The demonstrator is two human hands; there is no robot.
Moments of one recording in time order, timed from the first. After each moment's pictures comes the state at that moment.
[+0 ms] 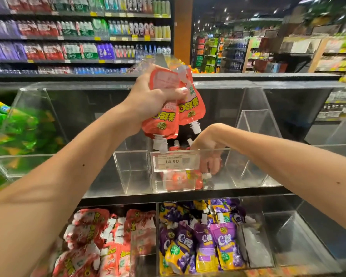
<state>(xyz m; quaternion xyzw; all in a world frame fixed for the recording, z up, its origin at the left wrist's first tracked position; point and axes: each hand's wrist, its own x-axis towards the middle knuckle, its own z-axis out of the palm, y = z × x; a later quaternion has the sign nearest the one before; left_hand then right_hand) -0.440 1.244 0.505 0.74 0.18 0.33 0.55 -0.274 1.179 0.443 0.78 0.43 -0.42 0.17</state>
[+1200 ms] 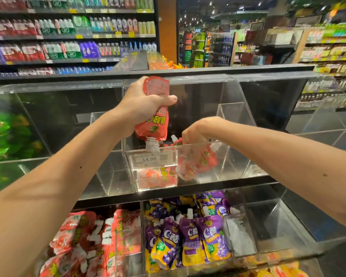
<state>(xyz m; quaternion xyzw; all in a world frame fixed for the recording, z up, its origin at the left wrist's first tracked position) -0.408 1.223 0.494 0.78 0.26 0.29 0.50 -0.257 1.160 0.448 0.76 0.57 -0.14 0.28</state>
